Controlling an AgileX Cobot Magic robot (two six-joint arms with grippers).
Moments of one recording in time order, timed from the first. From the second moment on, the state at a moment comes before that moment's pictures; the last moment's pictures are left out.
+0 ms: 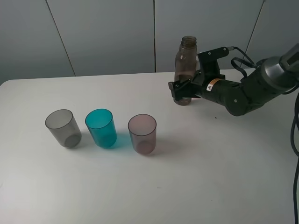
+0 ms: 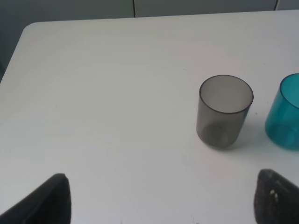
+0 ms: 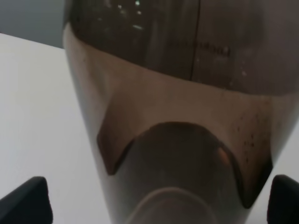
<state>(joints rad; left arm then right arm) -0.02 0.00 -0.51 0.02 1.08 -0.02 0.37 2.09 -0.83 -0.07 -0.72 0.04</state>
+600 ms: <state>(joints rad) -0.02 0.00 -0.51 0.02 1.08 -0.02 0.37 2.18 -0.94 -0.07 -0.77 0.07</state>
